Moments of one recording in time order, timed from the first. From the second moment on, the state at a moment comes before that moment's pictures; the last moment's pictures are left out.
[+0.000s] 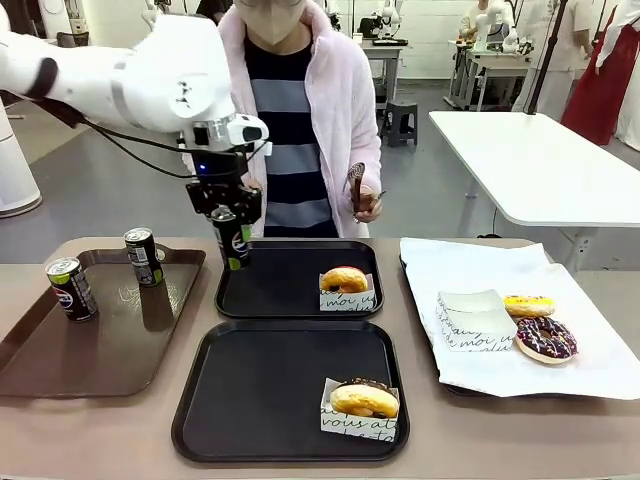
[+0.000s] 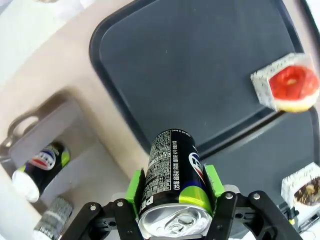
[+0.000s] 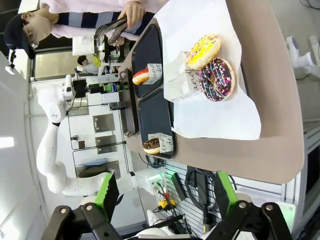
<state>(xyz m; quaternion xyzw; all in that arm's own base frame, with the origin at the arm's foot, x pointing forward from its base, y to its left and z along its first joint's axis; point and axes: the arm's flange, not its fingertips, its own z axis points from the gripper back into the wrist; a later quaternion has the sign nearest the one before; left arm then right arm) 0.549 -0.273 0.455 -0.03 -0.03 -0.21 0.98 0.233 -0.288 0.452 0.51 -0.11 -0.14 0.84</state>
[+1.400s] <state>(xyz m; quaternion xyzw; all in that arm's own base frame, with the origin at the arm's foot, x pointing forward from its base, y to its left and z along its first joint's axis) 0.579 -0.297 0.378 0.01 0.01 -0.20 0.98 0.233 -0.288 0.452 0.51 -0.11 -0.14 0.84</state>
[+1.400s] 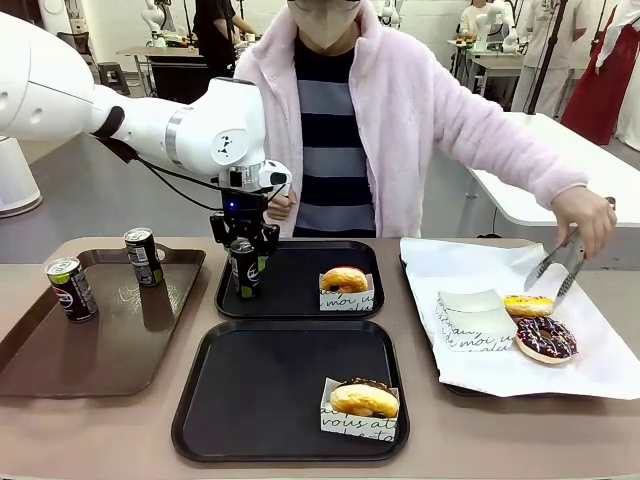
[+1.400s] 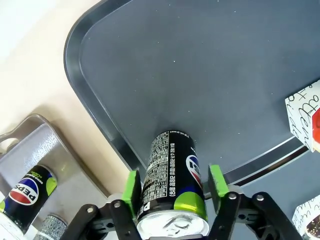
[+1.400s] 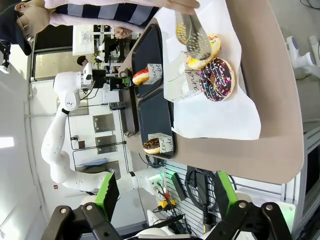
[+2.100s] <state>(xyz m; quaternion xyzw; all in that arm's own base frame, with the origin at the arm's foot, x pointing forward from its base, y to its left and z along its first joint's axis) 0.557 -0.300 0.429 0.00 0.02 -0.20 0.98 0.233 -0.288 0.452 0.51 -0.11 -0.14 0.84</state>
